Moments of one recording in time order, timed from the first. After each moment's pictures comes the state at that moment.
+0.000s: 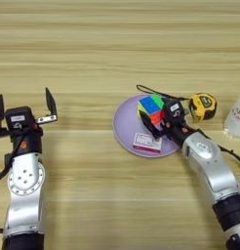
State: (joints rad) left arm 0.05 0.09 0.19 0.02 0.05 -0.33 0.14; right arm -0.22 -0.04 0.17 0.24 0.01 -0.02 0.33
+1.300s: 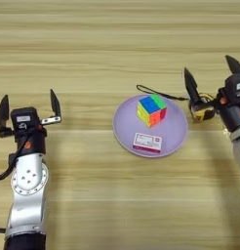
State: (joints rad) left arm 0.05 0.09 0.18 0.03 0.06 -0.33 0.14; right arm -0.07 -0.15 -0.05 -0.39 0.08 0.08 0.23
